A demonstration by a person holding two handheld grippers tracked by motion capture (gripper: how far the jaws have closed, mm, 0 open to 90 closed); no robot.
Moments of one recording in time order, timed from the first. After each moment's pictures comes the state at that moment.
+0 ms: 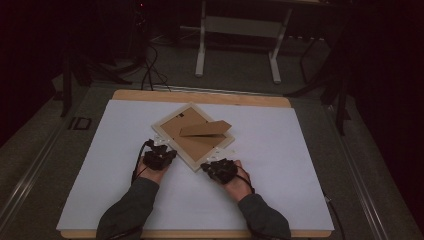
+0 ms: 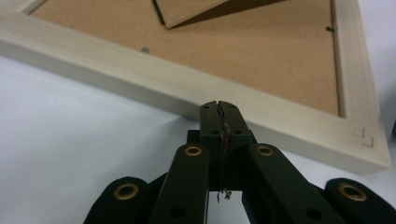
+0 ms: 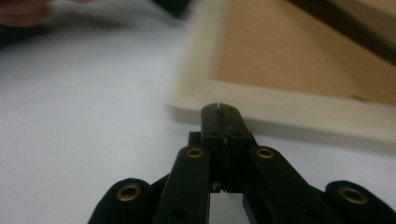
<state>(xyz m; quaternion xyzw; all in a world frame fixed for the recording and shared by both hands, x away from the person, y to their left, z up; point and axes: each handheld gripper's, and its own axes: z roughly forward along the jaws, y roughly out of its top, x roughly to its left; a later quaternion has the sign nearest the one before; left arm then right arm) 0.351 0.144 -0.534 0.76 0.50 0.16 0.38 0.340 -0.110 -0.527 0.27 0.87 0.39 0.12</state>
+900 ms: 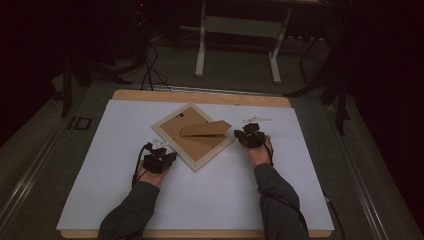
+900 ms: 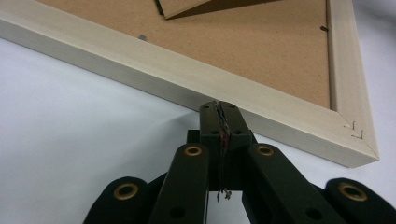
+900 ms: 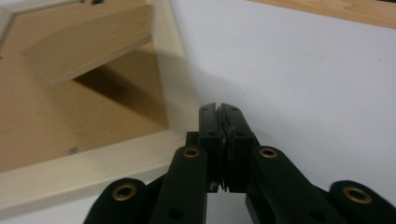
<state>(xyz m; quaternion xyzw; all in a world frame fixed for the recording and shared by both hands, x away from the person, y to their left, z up) 0.343 0.139 -0.536 0.75 0.51 0.15 0.39 0.449 -0.191 -0.516 0.45 0.78 0.40 0.17</state>
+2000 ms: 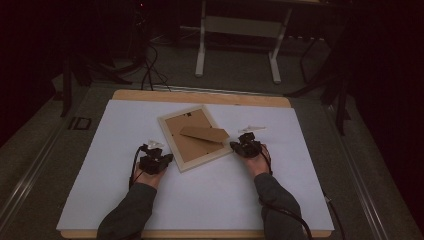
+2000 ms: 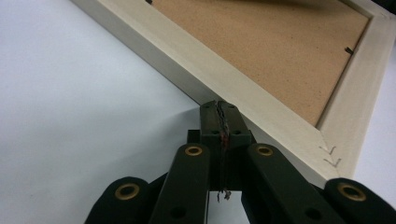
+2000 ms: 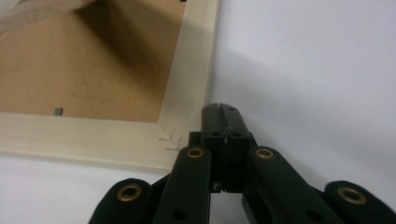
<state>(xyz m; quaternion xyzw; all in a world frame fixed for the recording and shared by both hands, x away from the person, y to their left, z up) 0.341 0.151 -0.540 0.74 0.53 0.14 0.39 0.423 -0.182 -0.530 0.44 0.81 0.37 0.13</state>
